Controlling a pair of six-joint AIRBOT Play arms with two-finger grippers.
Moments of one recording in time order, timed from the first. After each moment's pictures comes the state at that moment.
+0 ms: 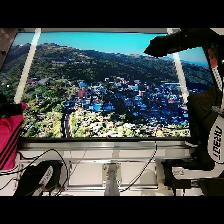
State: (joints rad) left arm 0.00 -0.62 0.94 2.05 -1.30 -1.69; right arm 0.15 -1.48 2.00 -1.07 1.45 1.37
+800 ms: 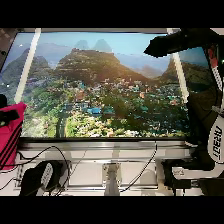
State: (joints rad) left arm 0.36 -0.63 0.77 1.93 -1.14 -1.76; right arm 0.15 -1.48 2.00 -1.07 1.45 1.37
